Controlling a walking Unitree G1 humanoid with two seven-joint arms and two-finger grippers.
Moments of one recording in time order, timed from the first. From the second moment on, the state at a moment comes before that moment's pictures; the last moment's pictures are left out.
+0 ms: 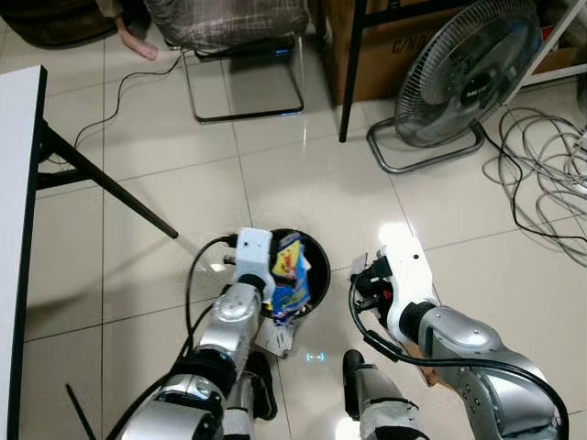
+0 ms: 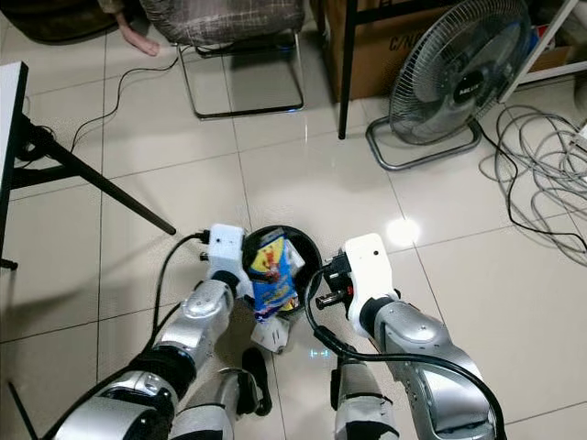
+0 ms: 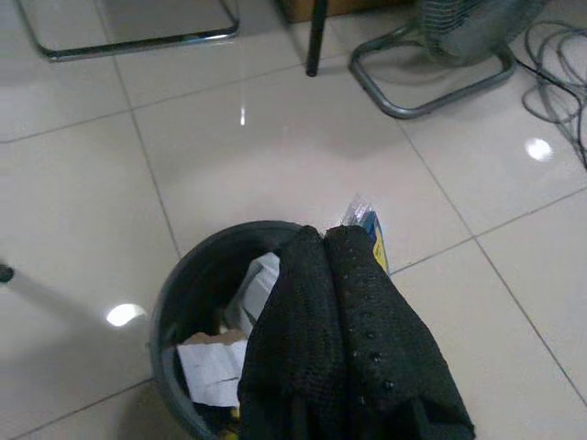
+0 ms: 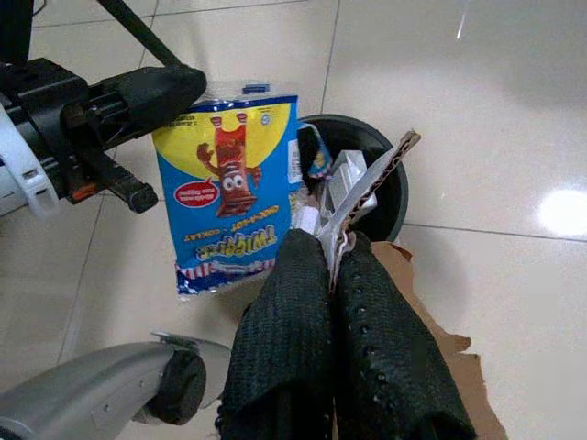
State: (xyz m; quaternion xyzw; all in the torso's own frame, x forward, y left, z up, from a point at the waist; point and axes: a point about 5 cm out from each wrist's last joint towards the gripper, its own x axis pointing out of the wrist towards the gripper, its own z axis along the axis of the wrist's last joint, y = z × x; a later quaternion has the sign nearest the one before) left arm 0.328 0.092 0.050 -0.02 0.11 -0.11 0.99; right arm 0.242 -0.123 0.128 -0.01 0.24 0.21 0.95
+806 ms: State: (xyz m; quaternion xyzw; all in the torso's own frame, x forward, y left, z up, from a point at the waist) left arm 0.340 0.072 0.064 -0.06 0.10 -0.11 0.99; right arm 0.242 -0.123 0.129 -0.02 0.24 0.21 0.95
